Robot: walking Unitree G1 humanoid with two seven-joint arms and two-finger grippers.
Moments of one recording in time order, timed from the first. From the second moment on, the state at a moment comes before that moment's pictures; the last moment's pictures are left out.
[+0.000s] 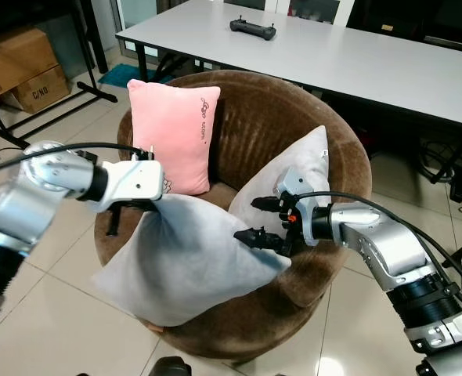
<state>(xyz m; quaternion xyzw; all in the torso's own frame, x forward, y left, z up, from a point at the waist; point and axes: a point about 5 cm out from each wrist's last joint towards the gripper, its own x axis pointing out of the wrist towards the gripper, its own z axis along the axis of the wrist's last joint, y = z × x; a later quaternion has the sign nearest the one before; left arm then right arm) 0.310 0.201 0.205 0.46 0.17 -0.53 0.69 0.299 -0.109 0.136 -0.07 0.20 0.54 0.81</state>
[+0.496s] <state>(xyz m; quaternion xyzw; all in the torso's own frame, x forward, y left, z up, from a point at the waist) 0.321 0.184 0.208 0.45 0.14 -0.54 0.70 0.286 -0.084 0.114 -0.08 0.23 0.55 0.80</state>
